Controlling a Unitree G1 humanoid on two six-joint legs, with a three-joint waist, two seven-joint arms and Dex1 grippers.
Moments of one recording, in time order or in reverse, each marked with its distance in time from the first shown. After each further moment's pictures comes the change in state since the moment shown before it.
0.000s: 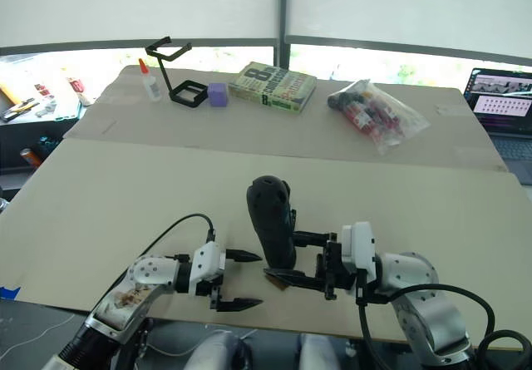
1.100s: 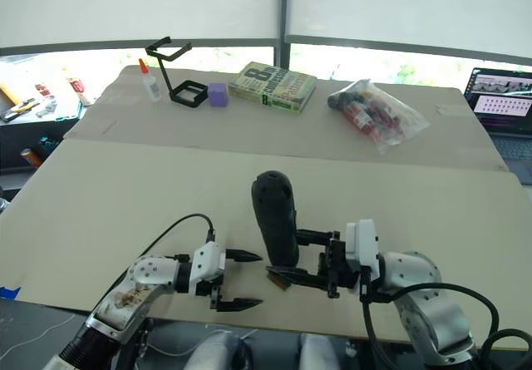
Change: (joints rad) left arm 0.000 -0.003 0.002 0.004 -0.001 -0.002 0.003; right arm 0.001 -0.013 -0.016 0.000 0.032 0.009 -0.008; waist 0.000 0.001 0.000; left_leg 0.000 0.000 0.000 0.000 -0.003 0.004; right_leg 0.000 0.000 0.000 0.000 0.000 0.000
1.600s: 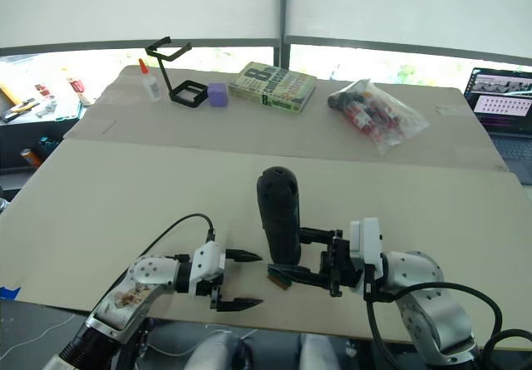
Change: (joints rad) left arm 0.000 0.000 0.001 -0.001 -0.001 0.003 0.000; right arm 0.001 0.000 -0.011 0.000 0.019 0.003 0.002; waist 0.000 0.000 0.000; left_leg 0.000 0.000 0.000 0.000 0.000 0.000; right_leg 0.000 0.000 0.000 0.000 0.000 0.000
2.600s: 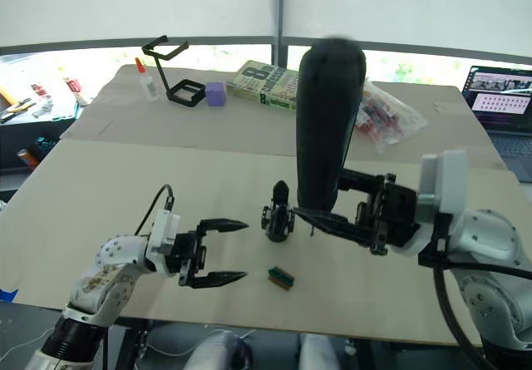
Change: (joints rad) left arm -0.054 0.008 0.225 -0.121 -0.358 0.016 -0.137; right arm -0.239 -0.228 -0.326 -0.157 0.366 0.259 -0.226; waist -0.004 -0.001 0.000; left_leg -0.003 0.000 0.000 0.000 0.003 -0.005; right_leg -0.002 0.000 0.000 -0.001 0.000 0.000
